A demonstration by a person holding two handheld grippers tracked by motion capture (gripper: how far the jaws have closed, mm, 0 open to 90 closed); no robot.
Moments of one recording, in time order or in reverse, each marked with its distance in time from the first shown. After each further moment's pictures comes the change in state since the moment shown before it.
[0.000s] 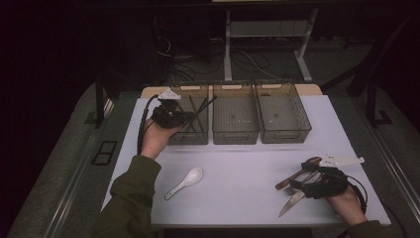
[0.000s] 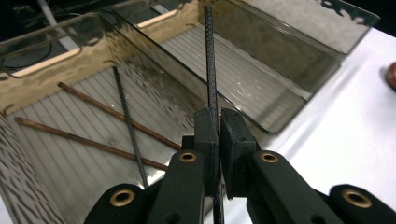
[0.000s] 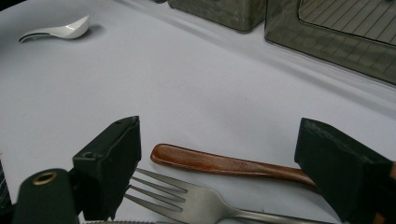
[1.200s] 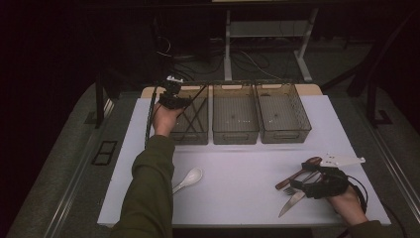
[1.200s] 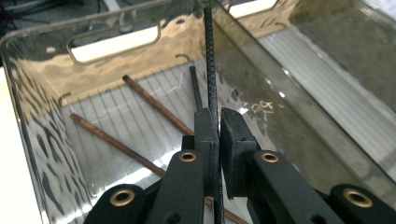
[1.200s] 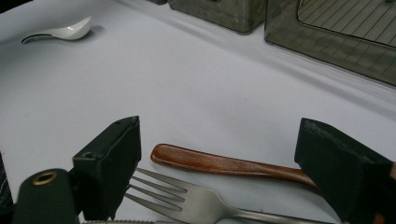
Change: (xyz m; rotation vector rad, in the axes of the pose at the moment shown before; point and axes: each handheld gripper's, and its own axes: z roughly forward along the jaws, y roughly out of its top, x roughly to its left) left arm 0.064 0.017 0.067 0.082 0.168 -0.174; right arm -0.001 0.000 -0.001 -0.006 0.007 -0.004
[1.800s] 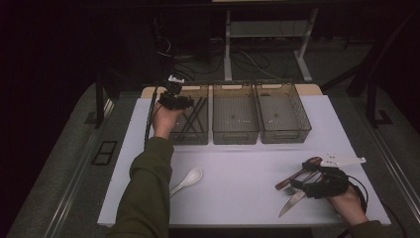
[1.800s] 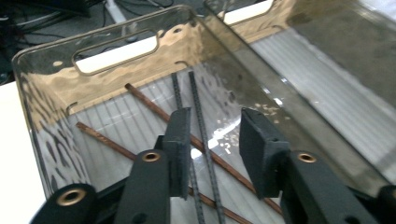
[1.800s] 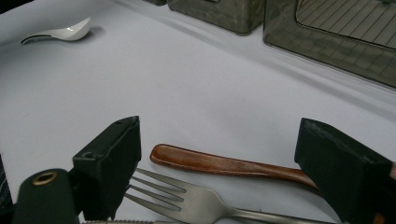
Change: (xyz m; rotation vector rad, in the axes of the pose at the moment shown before) left arm -0.009 0.002 -0.013 -0.027 0.005 0.067; right arm 0.000 0.000 -0.001 -0.004 -0.004 0.001
